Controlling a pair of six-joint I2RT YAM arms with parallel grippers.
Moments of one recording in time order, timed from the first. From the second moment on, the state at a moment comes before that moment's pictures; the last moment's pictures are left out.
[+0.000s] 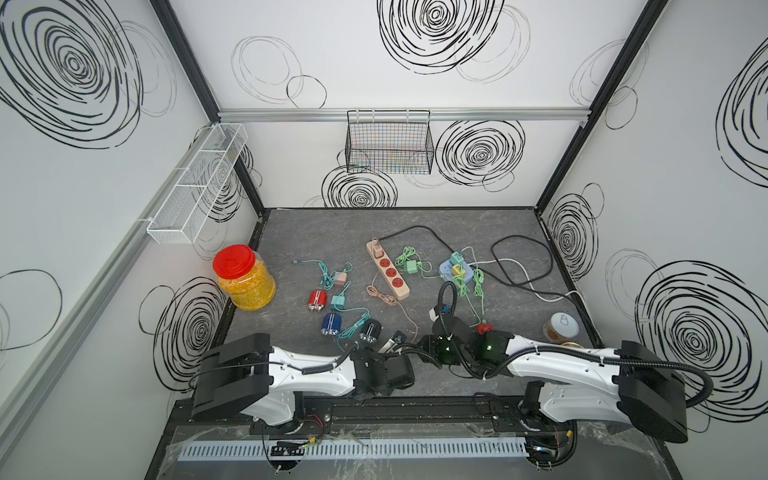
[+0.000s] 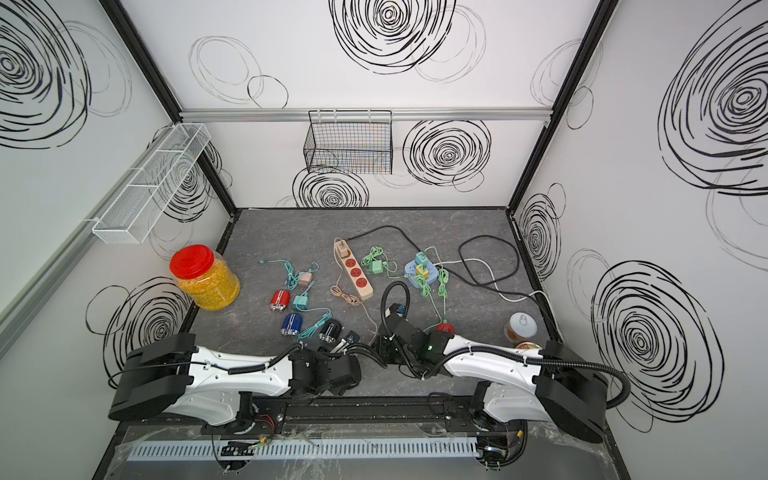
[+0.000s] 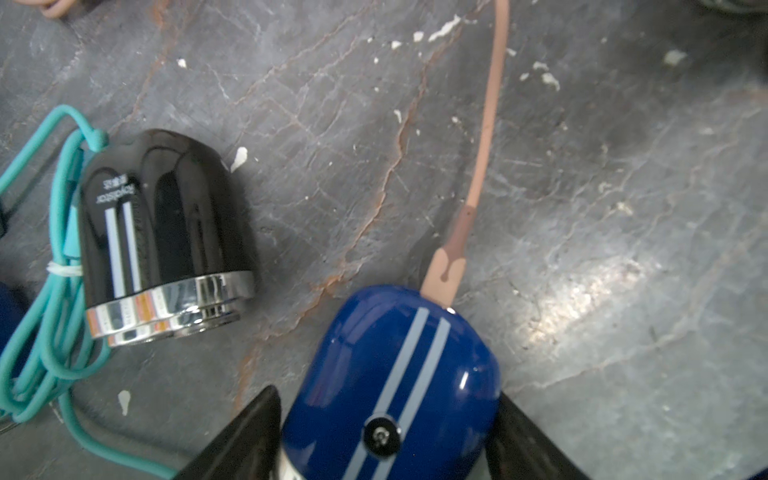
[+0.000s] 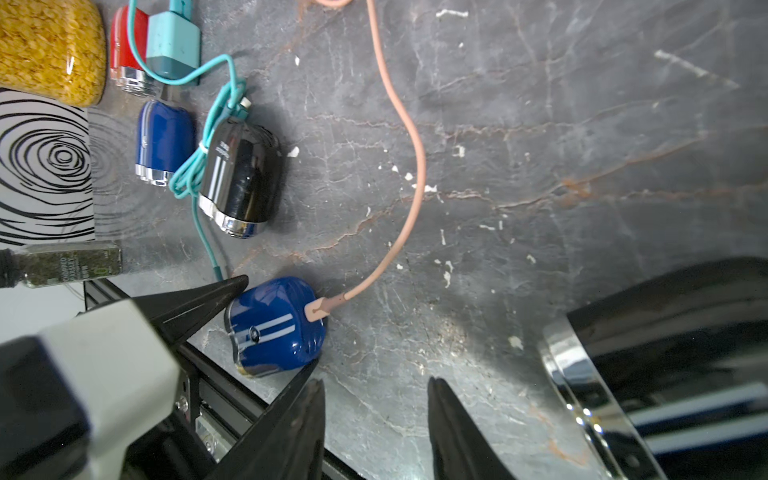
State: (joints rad) left arm -1.31 1.41 0.60 -0.46 -0.43 -0.63; right arm 1.10 1.23 0.55 -0.21 -0.02 1.03
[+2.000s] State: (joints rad) left arm -1.17 1.03 0.46 -0.37 -0.27 -0.64; right arm 0.95 1.54 0.57 0.39 -0.31 1.18
